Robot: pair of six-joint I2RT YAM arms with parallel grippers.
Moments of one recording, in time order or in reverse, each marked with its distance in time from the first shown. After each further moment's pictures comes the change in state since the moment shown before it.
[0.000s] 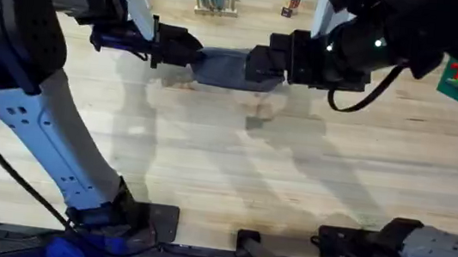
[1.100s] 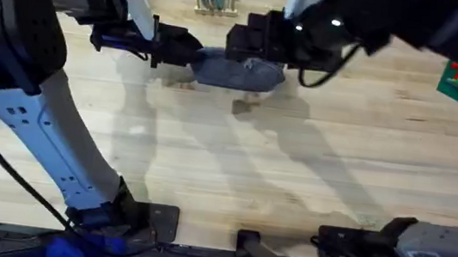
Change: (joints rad) left arm 0.000 0.000 0.000 0.007 0.000 -0.003; right arm 0.000 0.139 0.072 0.135 0.000 -0.001
